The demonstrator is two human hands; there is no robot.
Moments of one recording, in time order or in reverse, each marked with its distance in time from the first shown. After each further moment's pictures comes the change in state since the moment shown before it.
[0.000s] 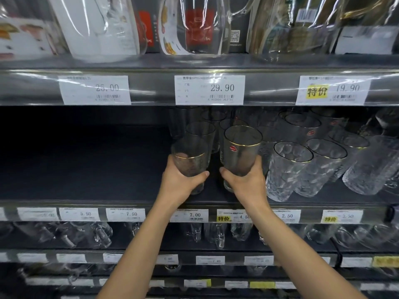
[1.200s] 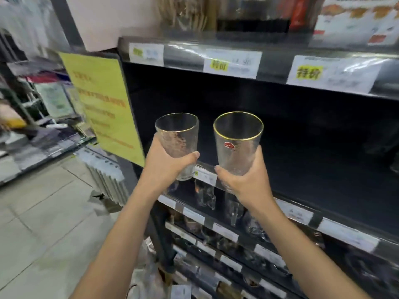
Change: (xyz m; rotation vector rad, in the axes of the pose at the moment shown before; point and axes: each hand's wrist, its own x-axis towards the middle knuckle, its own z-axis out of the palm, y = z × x) left_hand -0.047 -0.085 -0.478 0.104 0.500 -0.078; right_hand -0.198 -0.155 0.390 0.191 -0.631 -0.244
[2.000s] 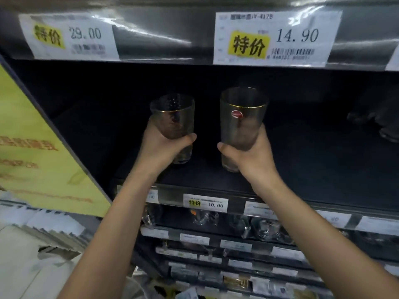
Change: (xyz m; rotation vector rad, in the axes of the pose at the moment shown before) left_hand 0.173 -0.042 0.047 -0.075 -0.374 0.196; right_hand 0.117 0.053 0.041 -0.013 0.364 0.133
